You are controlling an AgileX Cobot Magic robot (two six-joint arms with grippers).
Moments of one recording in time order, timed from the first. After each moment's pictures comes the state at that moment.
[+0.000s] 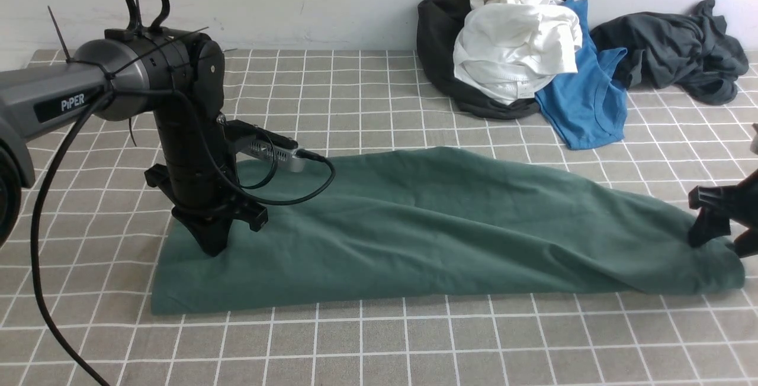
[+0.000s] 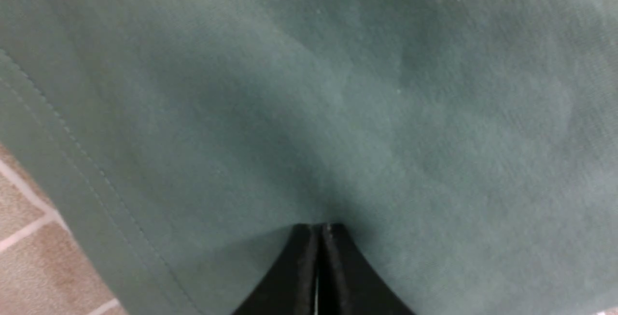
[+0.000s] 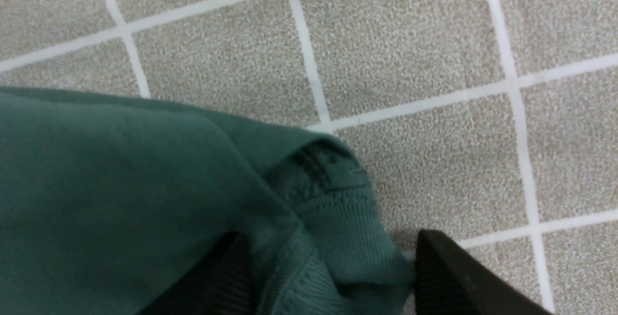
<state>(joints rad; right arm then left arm) -0.26 2.01 -1.28 0.25 0.81 -0.24 -0.20 2.11 -1.60 -0.04 1.22 0.25</state>
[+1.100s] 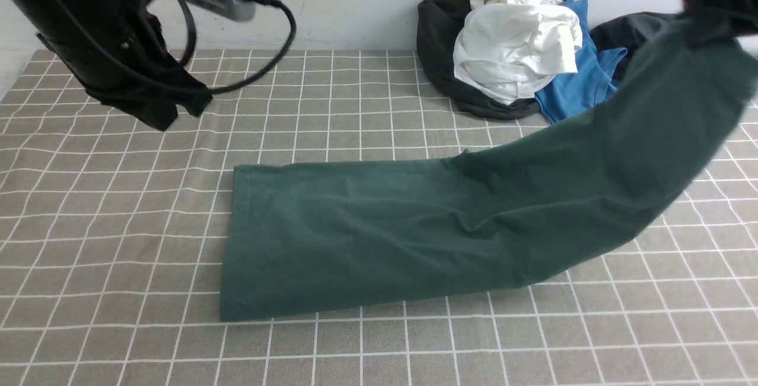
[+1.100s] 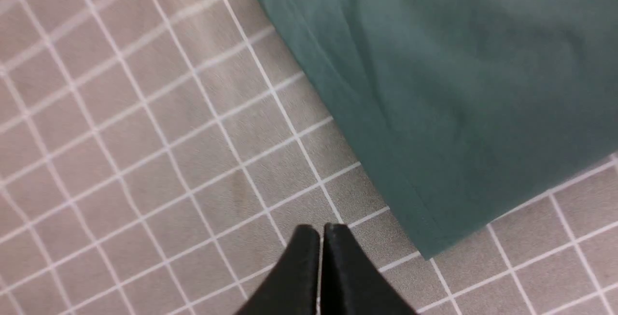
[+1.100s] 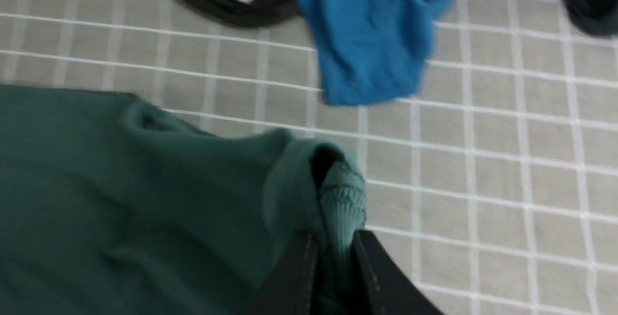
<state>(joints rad) 0.09 1.63 -1.70 0.19 1.13 -0.23 -0.20 1.59 -1.60 -0.02 1.23 0.25</state>
